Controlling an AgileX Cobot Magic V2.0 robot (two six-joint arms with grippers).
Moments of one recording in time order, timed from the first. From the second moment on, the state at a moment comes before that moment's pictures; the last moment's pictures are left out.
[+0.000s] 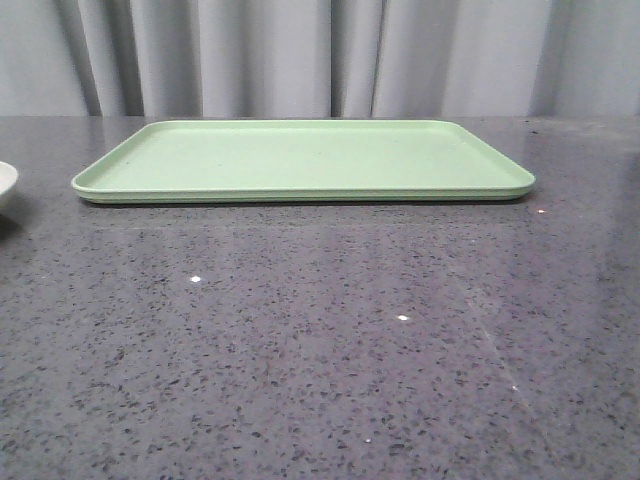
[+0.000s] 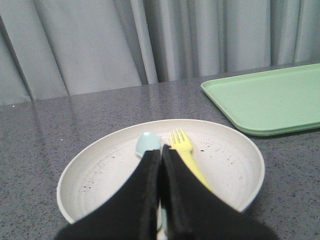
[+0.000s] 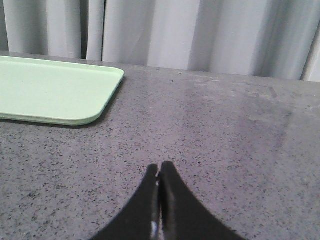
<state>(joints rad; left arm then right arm) -0.05 0.00 0.00 0.01 0.08 0.05 0.07 -0.01 0.03 -0.05 0.08 0.03</state>
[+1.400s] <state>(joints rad) -0.05 0.29 -0.49 -0.17 0.57 -0.02 0.07 0.24 -0.41 -0.01 0.46 0.03</state>
